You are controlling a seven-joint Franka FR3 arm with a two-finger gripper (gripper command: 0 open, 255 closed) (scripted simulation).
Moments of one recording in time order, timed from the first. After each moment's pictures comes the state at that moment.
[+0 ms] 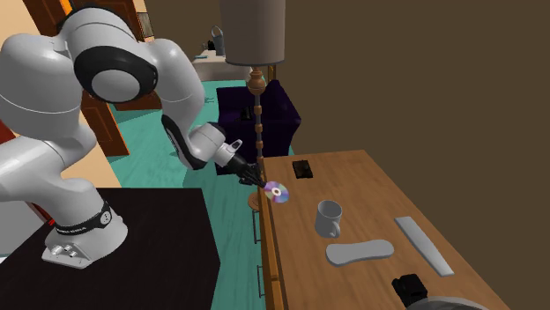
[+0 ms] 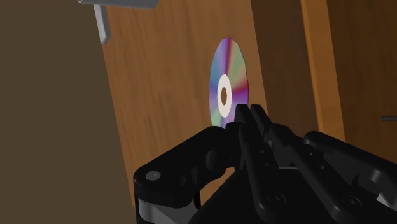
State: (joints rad) arm -0.13 0.63 0.79 -2.36 -2.07 1.99 0.98
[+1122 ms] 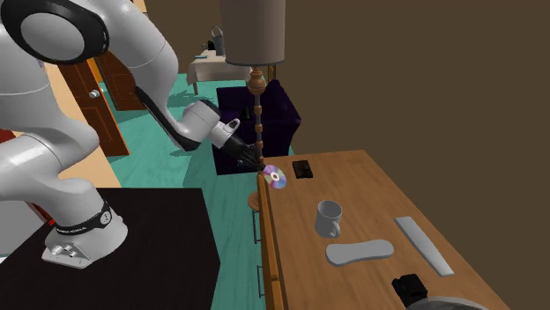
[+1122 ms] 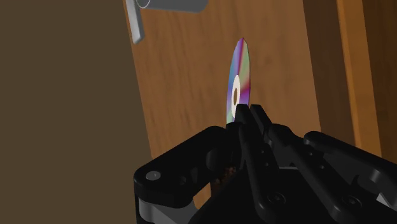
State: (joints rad) arm -0.25 0.35 0.93 -2.43 -1.87 2.16 0.86
